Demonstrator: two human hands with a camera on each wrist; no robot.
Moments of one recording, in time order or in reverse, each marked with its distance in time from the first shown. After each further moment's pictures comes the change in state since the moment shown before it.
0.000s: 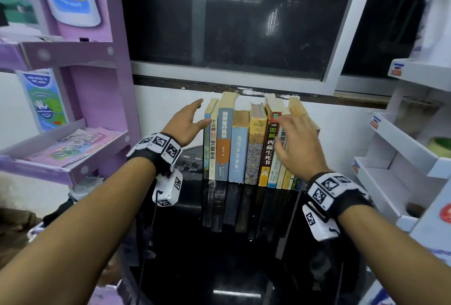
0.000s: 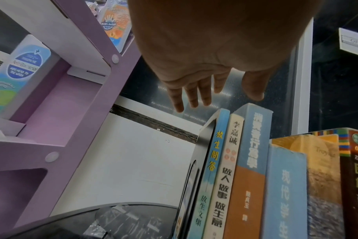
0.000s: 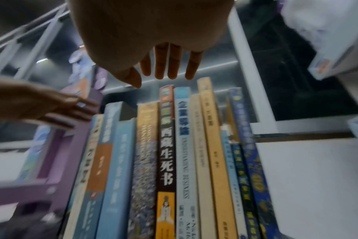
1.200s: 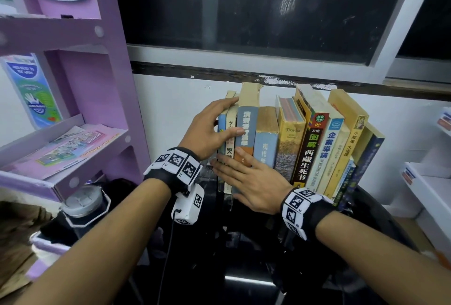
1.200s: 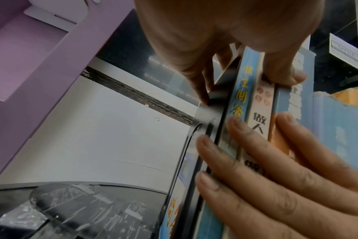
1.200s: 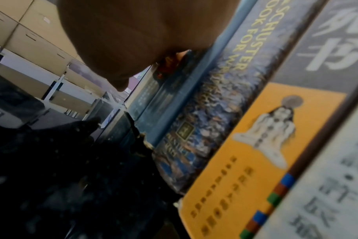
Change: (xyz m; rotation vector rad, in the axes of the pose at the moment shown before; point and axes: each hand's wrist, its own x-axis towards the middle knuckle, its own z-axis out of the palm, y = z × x) left_hand 0.053 -0.049 0.053 -0.325 0.107 0.290; right_hand 0.019 -0.033 0.164 -0.332 -0.390 -0.850
